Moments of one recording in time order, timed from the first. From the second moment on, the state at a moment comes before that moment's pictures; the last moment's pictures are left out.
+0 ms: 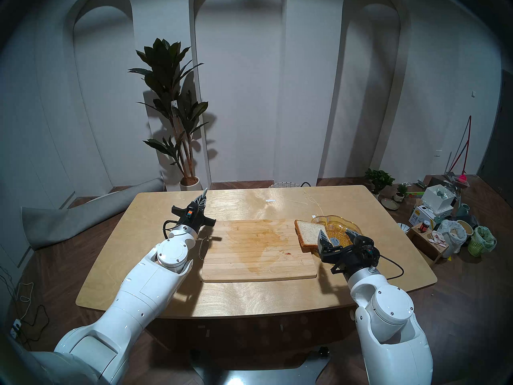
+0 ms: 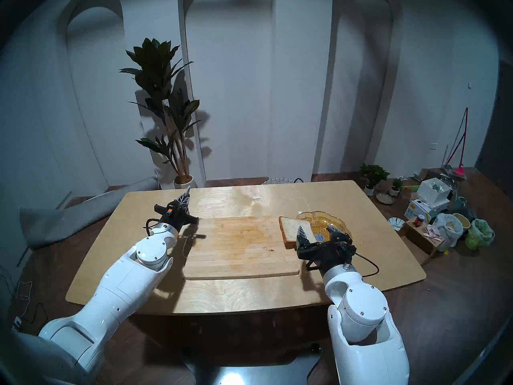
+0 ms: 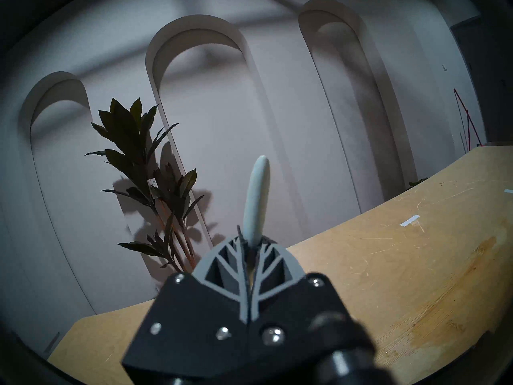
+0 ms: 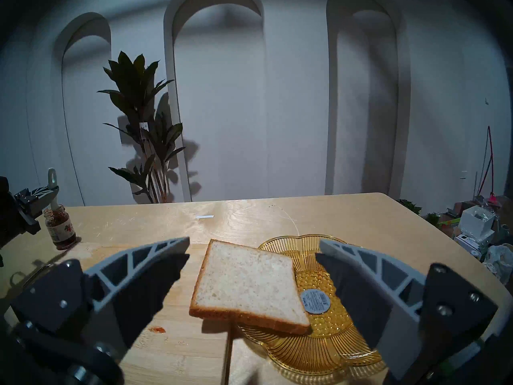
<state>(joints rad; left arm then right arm) 1.25 -1.19 -1.17 -1.16 -0.11 -0.25 0.16 -1.99 -1.49 1.60 -2.06 0.13 0.19 0.04</state>
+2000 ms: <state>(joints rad) 1.25 -1.15 -1.09 -1.20 0.07 -0.20 0.29 -1.98 -1.49 1.63 -1.99 0.18 0.15 0.11</state>
